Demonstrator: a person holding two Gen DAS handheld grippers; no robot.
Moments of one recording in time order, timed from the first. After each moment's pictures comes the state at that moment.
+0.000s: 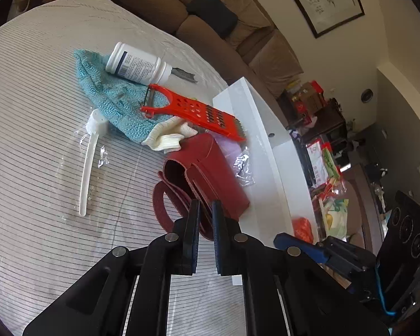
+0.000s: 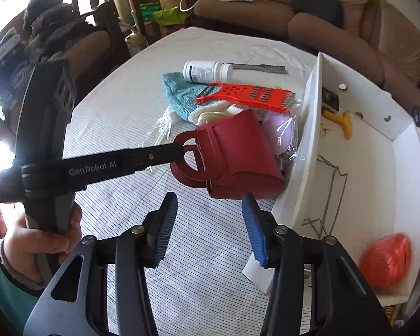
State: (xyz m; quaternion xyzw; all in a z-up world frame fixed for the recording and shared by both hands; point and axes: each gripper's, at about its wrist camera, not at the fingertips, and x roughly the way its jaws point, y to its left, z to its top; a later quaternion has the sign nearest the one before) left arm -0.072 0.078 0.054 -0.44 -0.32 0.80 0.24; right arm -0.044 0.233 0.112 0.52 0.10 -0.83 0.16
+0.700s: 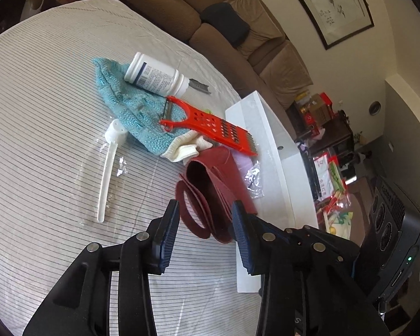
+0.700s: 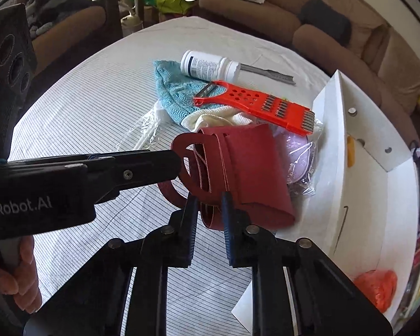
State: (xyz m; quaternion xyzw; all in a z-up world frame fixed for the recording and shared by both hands) left arm -0.071 0.050 0.053 -0.43 -0.34 0.81 0.20; right arm -0.081 0.198 0.081 0.51 0.17 -0.84 0.13
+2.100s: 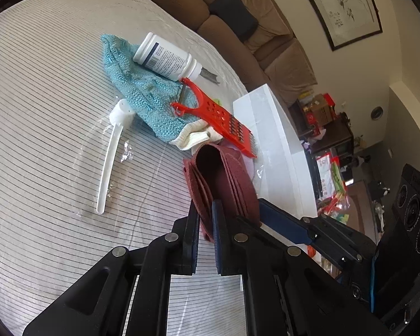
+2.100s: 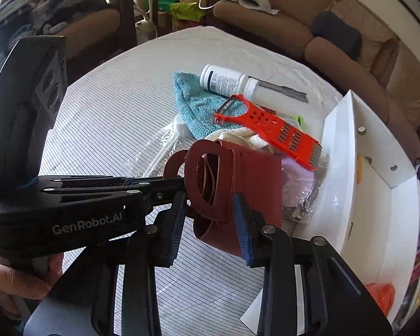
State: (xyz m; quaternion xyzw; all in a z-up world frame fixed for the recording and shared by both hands) left arm -0.080 0.055 0.030 -0.46 -0.36 0.79 0.21; right arm -0.083 0.176 0.087 0.49 0.19 -0.84 0.16
